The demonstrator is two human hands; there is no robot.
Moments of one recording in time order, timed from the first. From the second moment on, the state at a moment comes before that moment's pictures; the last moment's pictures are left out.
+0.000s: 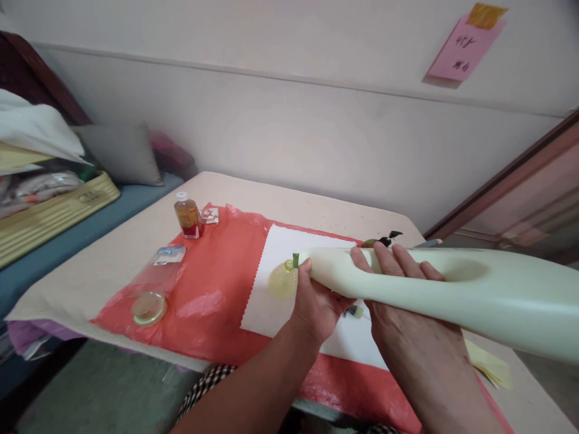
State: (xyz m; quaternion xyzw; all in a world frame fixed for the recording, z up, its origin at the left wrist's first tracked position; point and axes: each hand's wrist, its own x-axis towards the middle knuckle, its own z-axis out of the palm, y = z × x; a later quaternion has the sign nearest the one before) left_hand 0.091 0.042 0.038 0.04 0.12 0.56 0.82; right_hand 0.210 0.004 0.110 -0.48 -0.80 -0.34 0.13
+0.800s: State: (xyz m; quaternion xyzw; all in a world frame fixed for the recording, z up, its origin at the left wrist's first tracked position) left_hand 0.091 0.043 0.038 0.04 0.13 0.55 0.82; right_hand 0.211 0.004 0.108 -0.48 -0.80 -0.34 0.12
